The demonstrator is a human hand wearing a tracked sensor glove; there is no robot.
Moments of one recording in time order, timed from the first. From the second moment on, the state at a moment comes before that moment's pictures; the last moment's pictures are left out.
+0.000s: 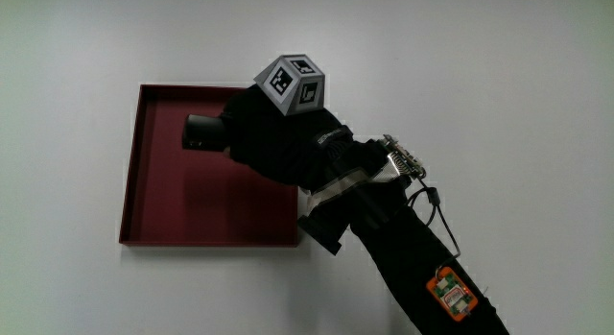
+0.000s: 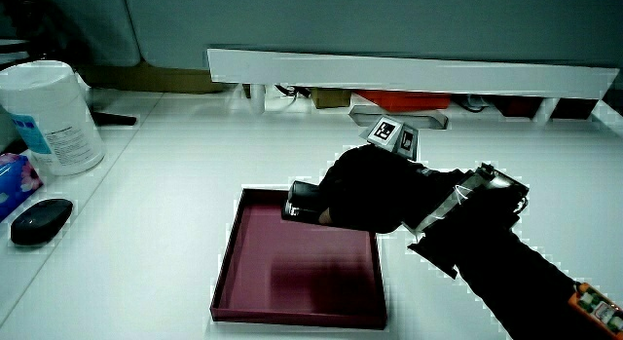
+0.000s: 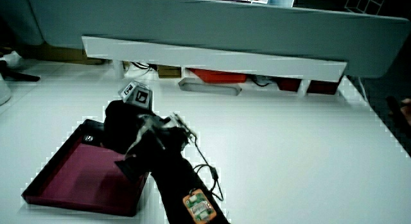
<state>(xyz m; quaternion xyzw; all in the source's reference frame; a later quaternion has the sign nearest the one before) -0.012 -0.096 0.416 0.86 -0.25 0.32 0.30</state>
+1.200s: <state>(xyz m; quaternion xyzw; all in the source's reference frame) -0.031 -0.070 0.492 0.85 -0.24 0.28 0.38</state>
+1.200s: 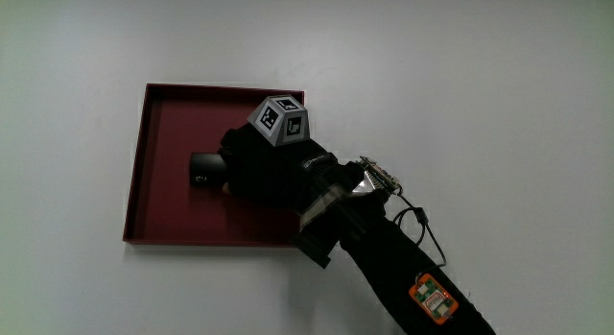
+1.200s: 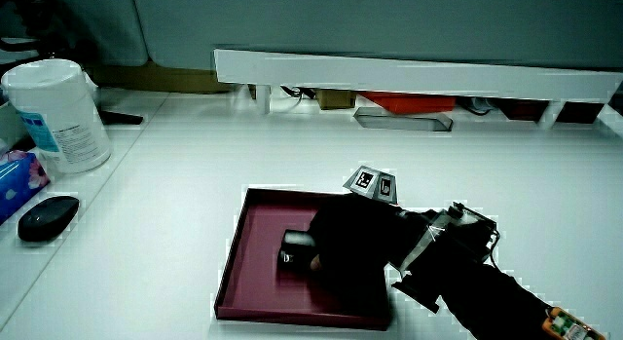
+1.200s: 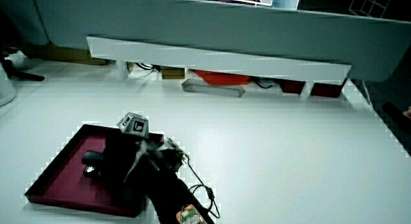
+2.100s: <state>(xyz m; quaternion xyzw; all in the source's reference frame) 0.064 -0.052 0.362 0.83 -0.25 0.30 0.40</state>
